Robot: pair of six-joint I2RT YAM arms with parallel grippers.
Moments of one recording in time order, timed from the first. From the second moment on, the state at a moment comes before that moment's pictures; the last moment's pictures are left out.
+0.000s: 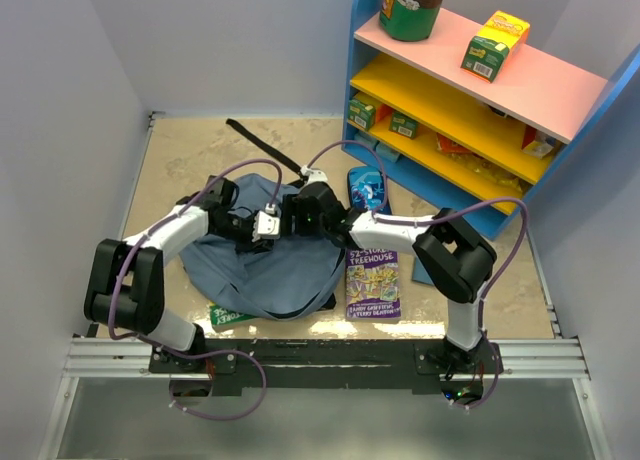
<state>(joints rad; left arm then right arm) -0.21 1.51 0.88 -0.64 0.86 1.31 0.86 1.91 1.19 0.10 0.10 0.66</state>
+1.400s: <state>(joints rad) -0.07 1.62 1.14 -0.45 0.79 1.06 0.95 1.99 1.21 0.15 0.20 0.73</state>
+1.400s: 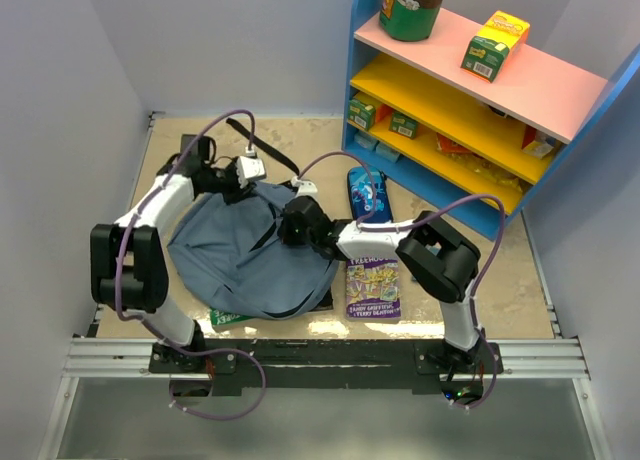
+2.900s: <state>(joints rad) -0.19 1.92 1.41 -0.94 0.81 1.77 0.95 1.95 1.04 0.39 0.21 0.72</state>
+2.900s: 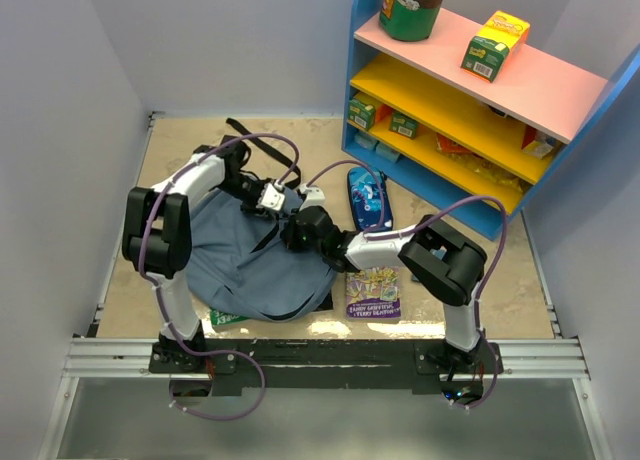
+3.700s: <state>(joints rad) -0.23 1.99 1.51 -1.07 0.71 1.88 0.96 1.92 1.01 0.39 0.21 0.71</state>
